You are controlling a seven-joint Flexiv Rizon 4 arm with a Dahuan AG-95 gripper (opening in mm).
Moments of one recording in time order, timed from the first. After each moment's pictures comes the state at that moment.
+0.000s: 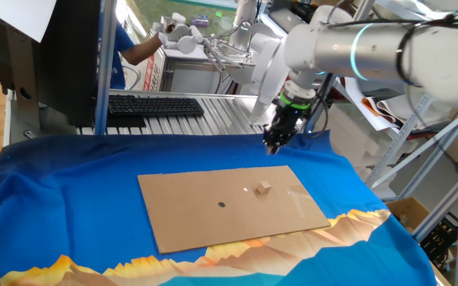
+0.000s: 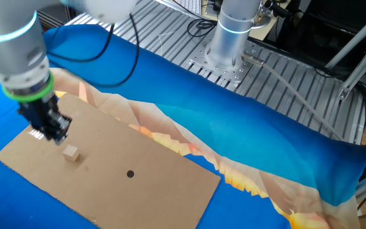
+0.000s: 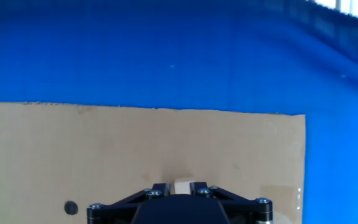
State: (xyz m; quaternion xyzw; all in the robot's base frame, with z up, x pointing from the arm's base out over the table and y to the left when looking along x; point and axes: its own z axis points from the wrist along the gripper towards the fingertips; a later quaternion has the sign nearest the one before) arm 0.720 -0.174 0.142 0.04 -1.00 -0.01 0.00
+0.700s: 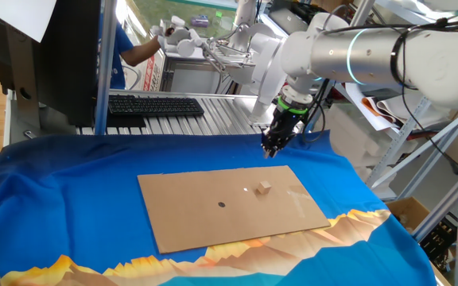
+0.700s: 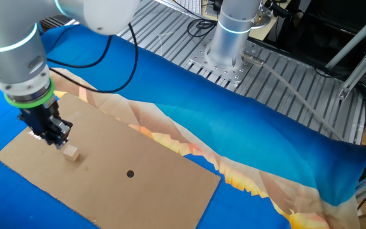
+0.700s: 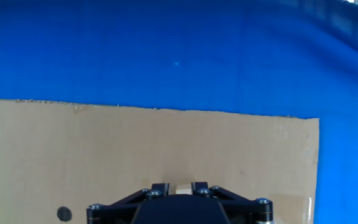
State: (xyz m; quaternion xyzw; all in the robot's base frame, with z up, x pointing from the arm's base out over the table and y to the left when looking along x) arm 0.718 -0.172 0.128 0.05 -1.00 -0.01 0.00
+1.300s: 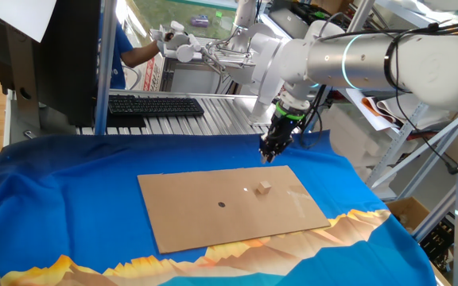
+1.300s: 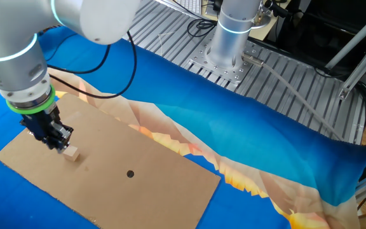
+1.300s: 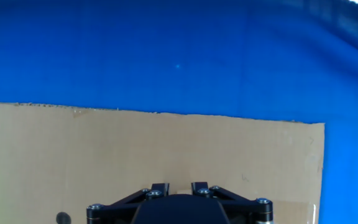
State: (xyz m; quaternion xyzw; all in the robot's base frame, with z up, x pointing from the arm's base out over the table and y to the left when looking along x) arm 0.713 -0.172 0.109 0.05 -1.00 -0.02 -0.01
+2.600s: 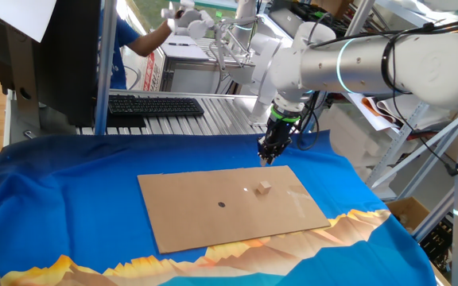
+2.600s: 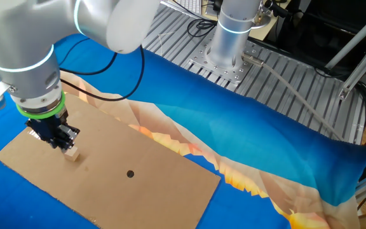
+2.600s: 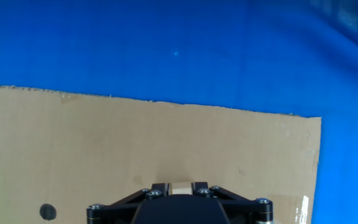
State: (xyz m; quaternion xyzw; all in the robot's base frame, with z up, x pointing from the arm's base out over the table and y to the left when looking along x) arm 0.708 -0.170 0.106 0.08 -1.00 0.02 0.01
